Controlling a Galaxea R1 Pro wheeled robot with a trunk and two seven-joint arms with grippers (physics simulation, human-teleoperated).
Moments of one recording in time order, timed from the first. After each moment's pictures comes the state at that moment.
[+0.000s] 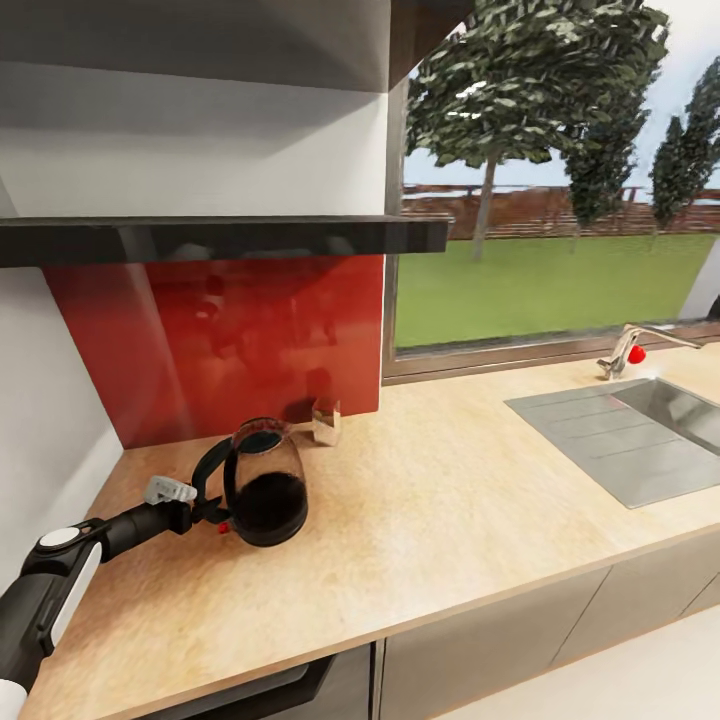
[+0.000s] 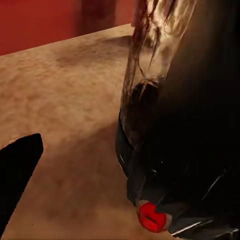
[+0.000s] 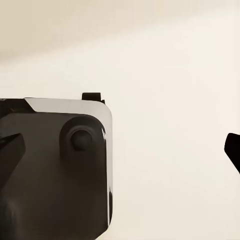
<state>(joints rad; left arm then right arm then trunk) -0.47 0.33 0.15 -1.10 0.05 0.30 -0.75 -0.18 -0.06 0.11 -0.03 -0.09 -0.13 -0.05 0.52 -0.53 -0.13</state>
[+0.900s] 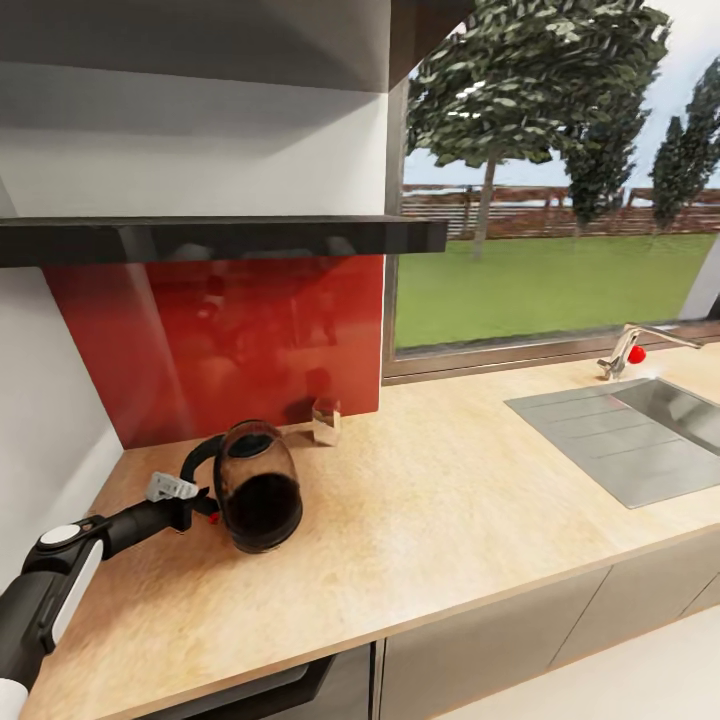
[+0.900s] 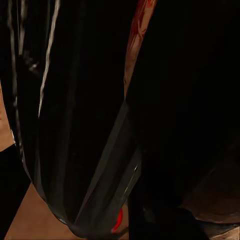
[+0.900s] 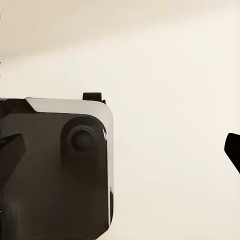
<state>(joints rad) -0.47 0.33 0.14 -1.12 0.06 0.30 -0.75 -0.18 -0.06 0.11 -0.03 -0.10 -0.13 -0.05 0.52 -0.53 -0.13</state>
